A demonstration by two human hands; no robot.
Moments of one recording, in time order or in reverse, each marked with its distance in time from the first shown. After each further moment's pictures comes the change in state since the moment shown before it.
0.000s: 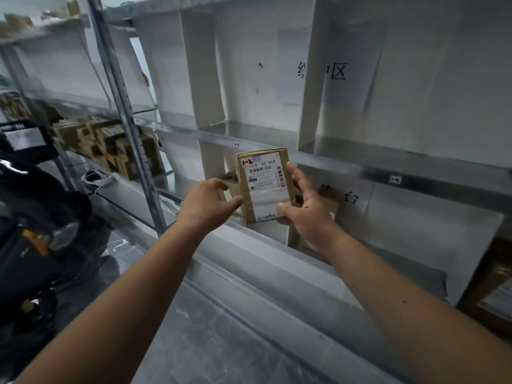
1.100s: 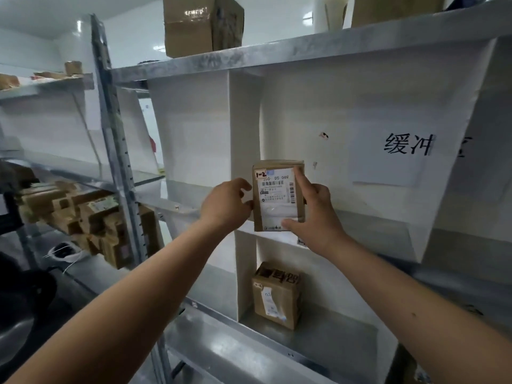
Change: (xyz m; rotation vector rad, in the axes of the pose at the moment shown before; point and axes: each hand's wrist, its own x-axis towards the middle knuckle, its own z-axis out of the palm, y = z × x) left_hand 0.375 -0.122 -0.043 -0.023 0.067 0.174; right_hand 0.365 0.004 0.113 -0.730 0.232 -0.259
